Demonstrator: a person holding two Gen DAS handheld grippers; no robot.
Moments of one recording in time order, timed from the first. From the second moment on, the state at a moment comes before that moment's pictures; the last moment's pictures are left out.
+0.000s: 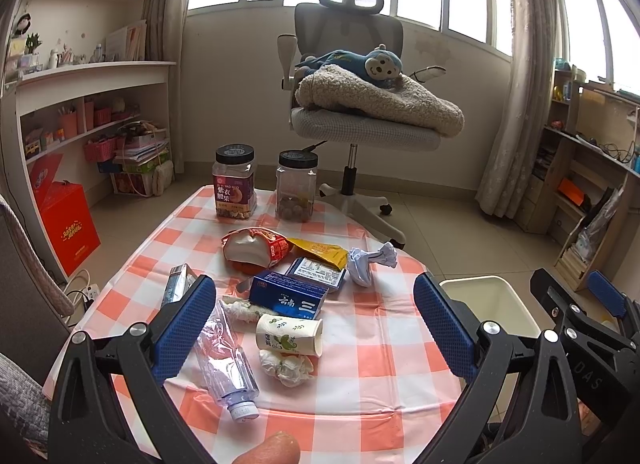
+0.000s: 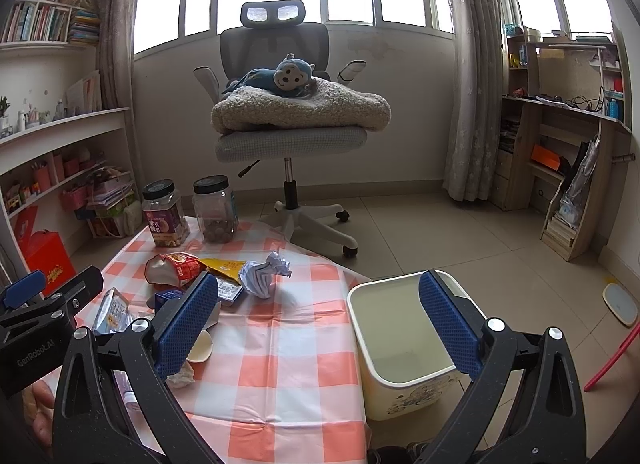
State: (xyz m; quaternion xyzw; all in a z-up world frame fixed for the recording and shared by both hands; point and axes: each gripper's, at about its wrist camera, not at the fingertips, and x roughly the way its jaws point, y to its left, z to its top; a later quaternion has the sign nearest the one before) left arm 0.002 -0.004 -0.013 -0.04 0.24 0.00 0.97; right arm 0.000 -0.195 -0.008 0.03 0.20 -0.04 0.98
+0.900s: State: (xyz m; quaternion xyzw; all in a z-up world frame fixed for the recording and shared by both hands) left arm 0.116 0.154 -0.161 -0.27 0.59 0.08 0.75; right arm 0.140 -0.171 -0.065 0.01 0.46 0.08 0.88
